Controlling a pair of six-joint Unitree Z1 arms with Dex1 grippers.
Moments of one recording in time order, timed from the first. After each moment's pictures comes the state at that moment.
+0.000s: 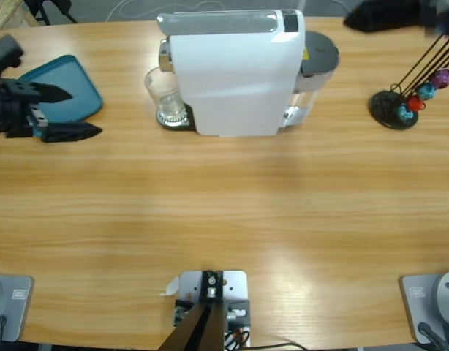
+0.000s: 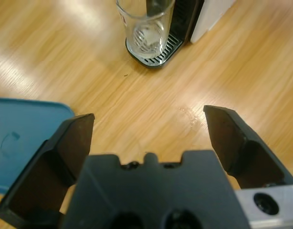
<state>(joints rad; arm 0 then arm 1) -0.54 1.32 -0.73 0.21 -0.23 0.28 0.73 1.33 -1.27 0.58 -0.17 0.11</state>
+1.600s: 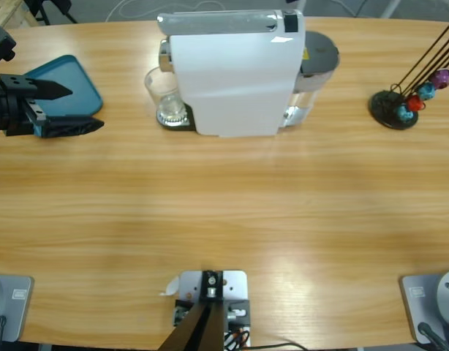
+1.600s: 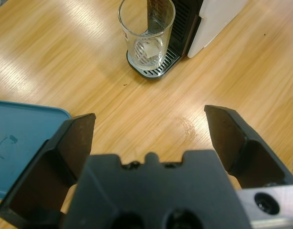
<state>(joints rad) -0.57 1.31 -0.72 0.15 -0.22 0.21 0.60 1.86 -1.92 1.00 0.05 0.20</state>
